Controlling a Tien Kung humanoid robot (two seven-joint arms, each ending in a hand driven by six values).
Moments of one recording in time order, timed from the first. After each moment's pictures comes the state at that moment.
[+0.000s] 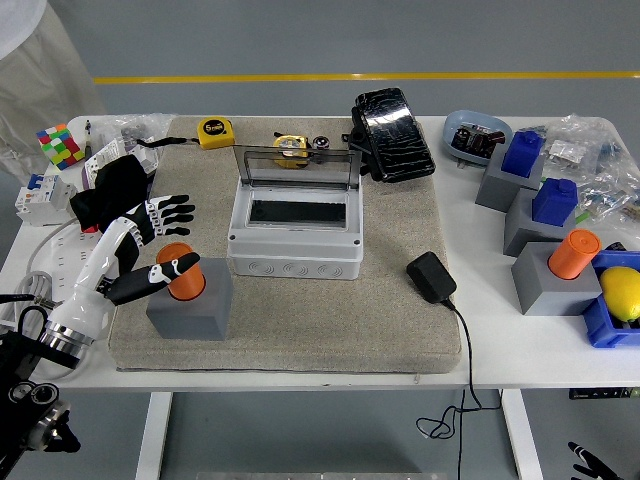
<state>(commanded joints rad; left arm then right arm) -0.03 0.38 -1.07 -1.38 1.21 0.15 -0.54 0.21 -0.16 0.76 0.18 -0.27 -0.08 -0.13</state>
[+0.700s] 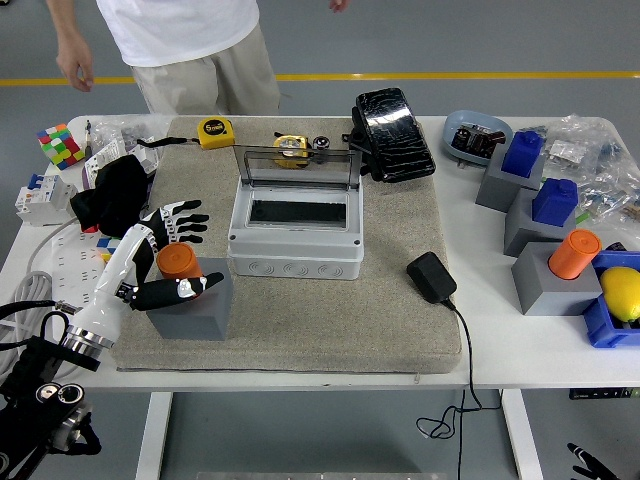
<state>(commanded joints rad) -0.07 0.34 -1.01 -1.29 1.16 0.19 -0.59 0.20 -0.15 0.76 0.18 -0.27 -0.08 -0.13</state>
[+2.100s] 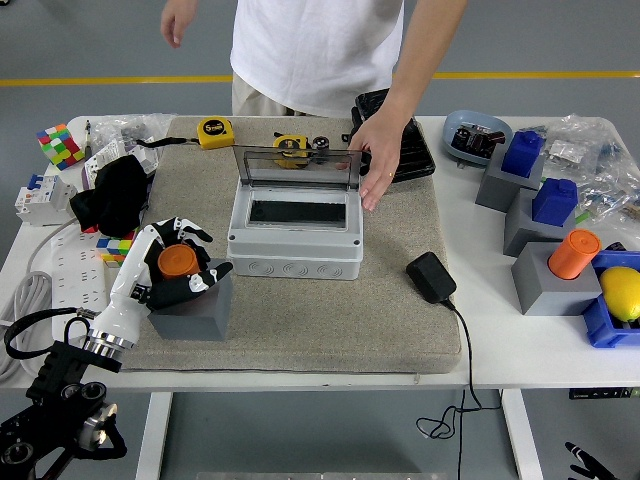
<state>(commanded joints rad) -0.12 0.29 -0.93 -1.21 1.03 0.21 -0.65 0.20 -0.15 0.76 0.18 -0.27 -0.08 -0.13</state>
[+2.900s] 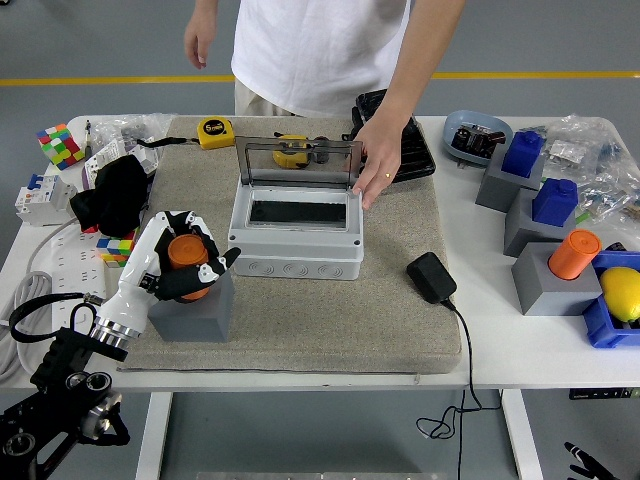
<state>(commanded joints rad) -0.17 0.32 -0.90 -1.27 1.07 0.22 -0.65 0.21 -0.15 0.74 0.18 -0.26 -0.09 -0.13</state>
